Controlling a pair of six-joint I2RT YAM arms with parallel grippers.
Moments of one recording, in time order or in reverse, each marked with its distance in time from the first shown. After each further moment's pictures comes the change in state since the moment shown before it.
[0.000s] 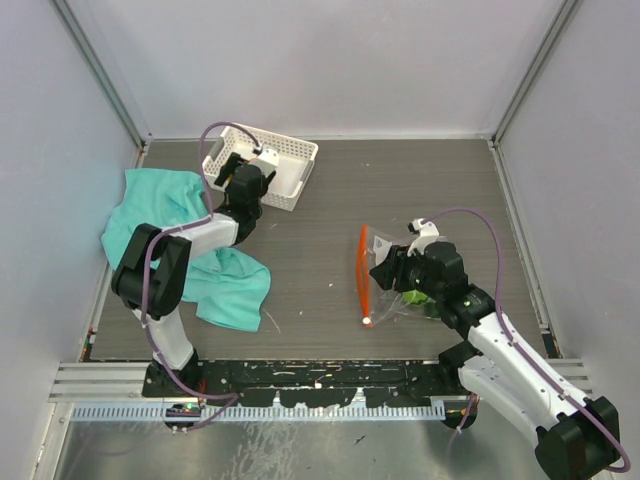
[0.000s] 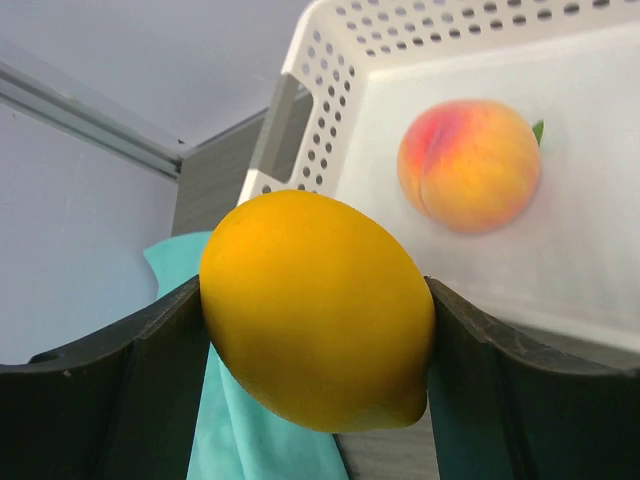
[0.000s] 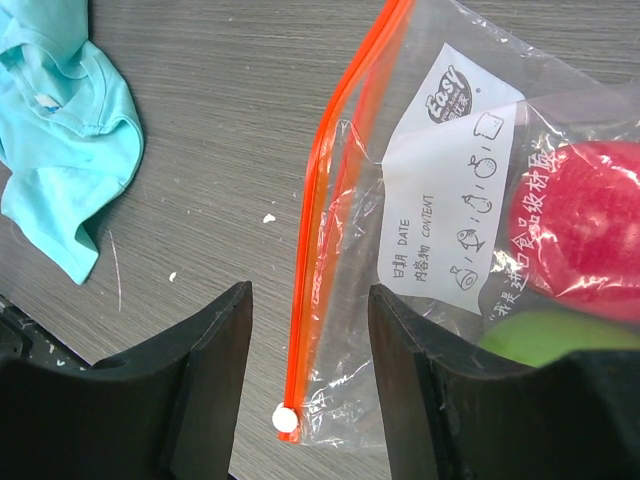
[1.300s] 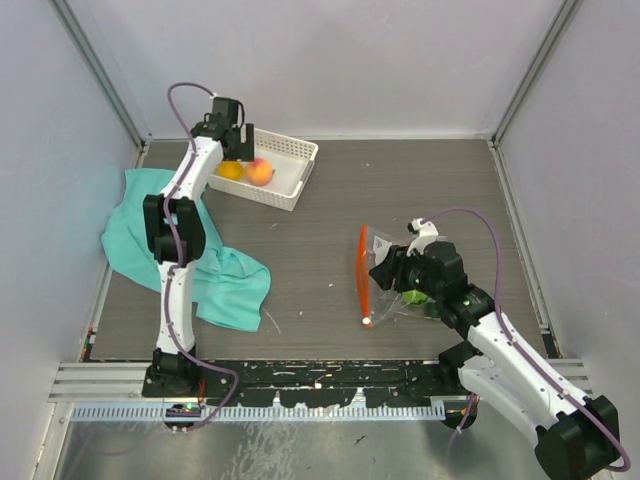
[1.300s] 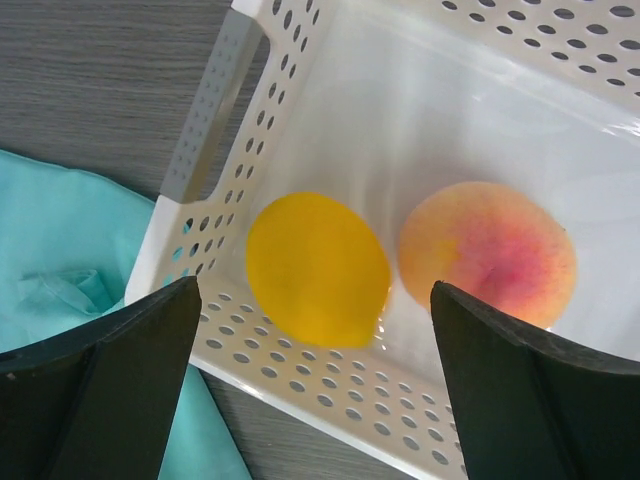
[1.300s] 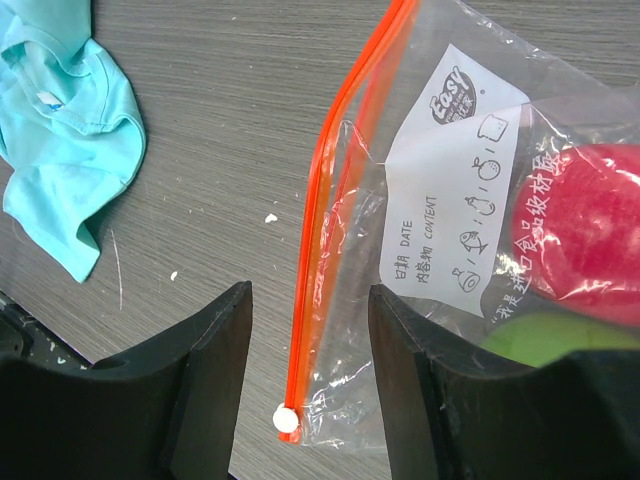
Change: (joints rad) left arm 0.240 0.552 1.200 -1.182 0.328 -0.595; right arm 0.000 0.009 0.000 0.007 -0.007 -0.007
